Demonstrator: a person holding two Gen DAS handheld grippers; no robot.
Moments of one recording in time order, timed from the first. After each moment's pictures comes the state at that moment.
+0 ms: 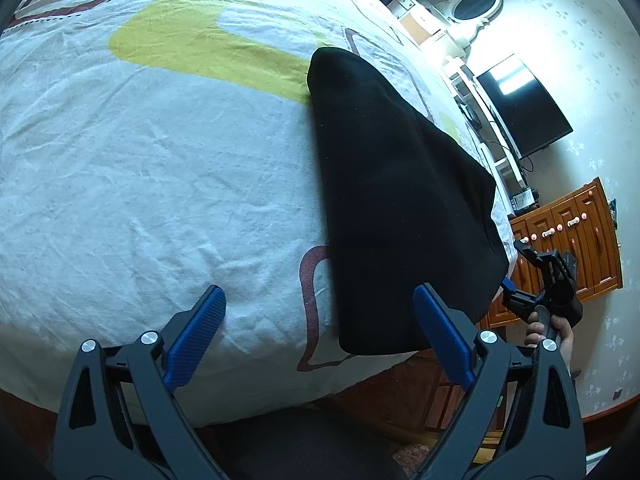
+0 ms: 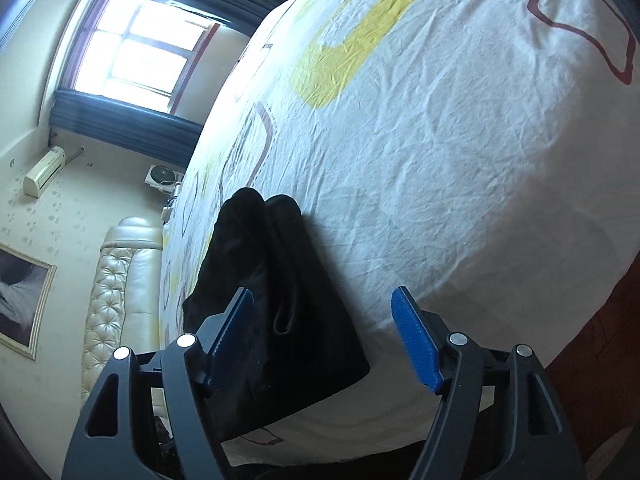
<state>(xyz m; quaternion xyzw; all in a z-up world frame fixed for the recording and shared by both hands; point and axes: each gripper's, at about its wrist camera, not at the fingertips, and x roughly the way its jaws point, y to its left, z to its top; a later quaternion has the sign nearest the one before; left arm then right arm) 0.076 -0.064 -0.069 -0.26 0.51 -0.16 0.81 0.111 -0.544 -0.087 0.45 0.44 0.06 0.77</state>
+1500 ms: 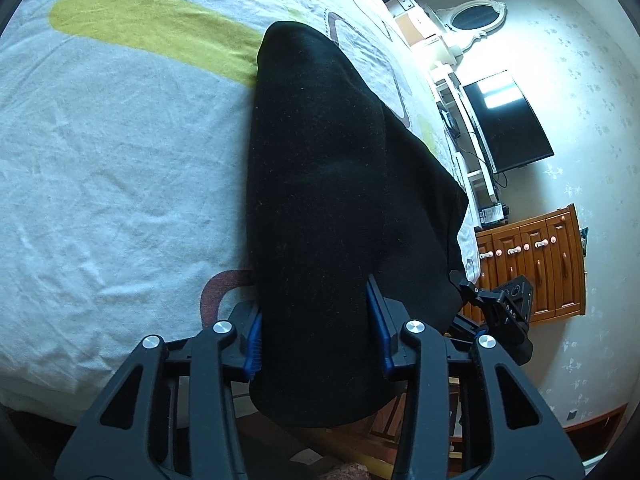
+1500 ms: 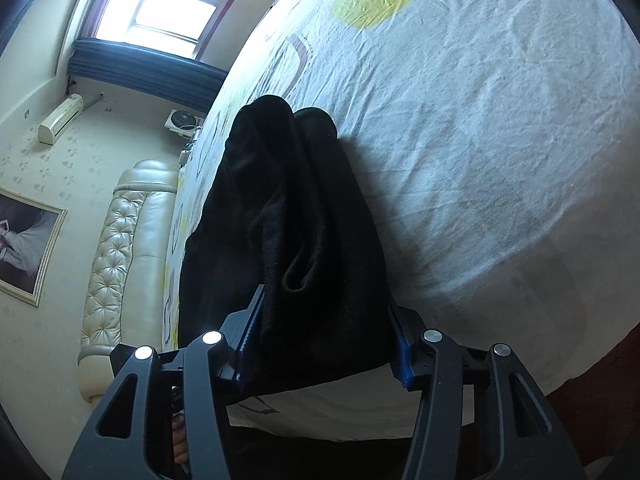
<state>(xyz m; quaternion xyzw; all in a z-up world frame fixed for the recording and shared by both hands) 0.101 -0.103 -0.070 -0.33 0.52 -0.19 0.77 0.152 -0.481 -0.109 0.40 0.48 0.15 0.76</state>
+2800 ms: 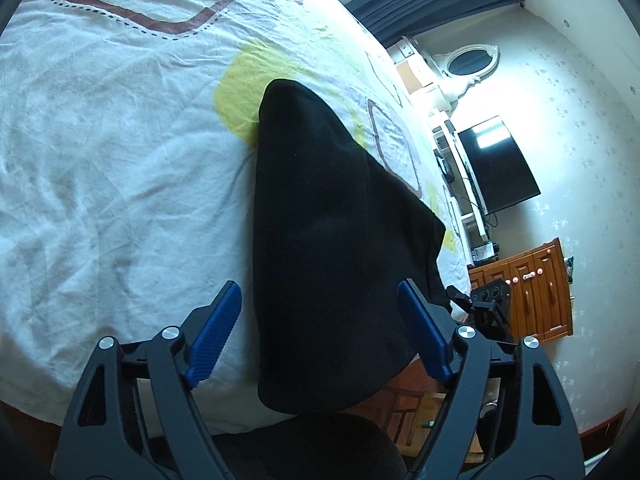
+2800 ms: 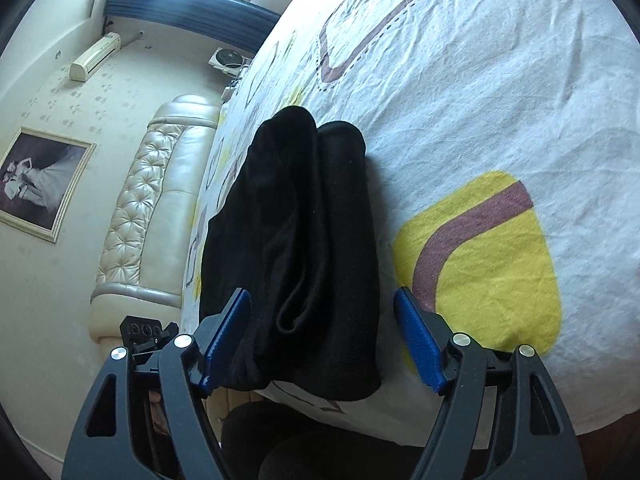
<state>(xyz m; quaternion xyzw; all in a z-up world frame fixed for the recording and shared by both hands) 0.067 0.038 -0.051 -0.37 0.45 -0.18 0.79 0.196 -0.359 -0.109 0.37 0.51 0.27 0.72</state>
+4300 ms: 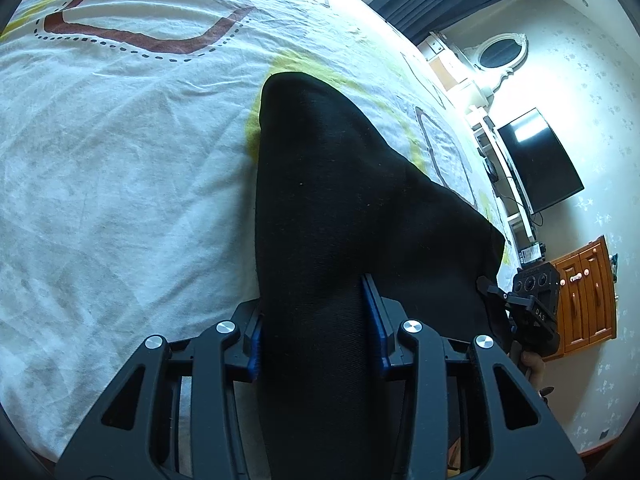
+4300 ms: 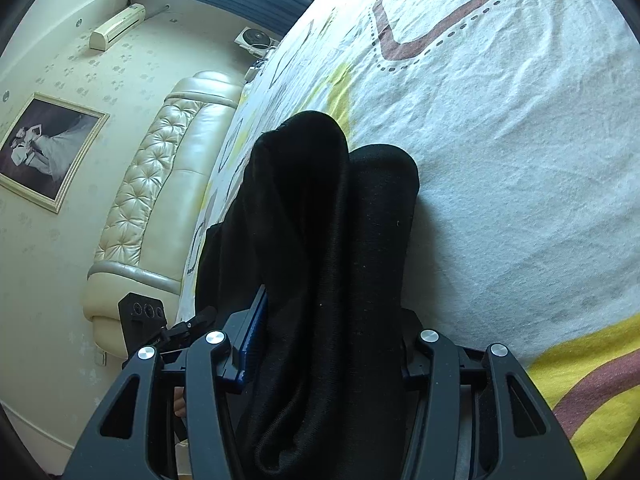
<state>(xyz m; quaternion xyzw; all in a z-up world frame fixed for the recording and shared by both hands) 0.105 0.048 -0.073 -0.30 0.48 -0.11 0.82 0.245 -0.288 -0.120 0.33 0.51 0.32 0.73</state>
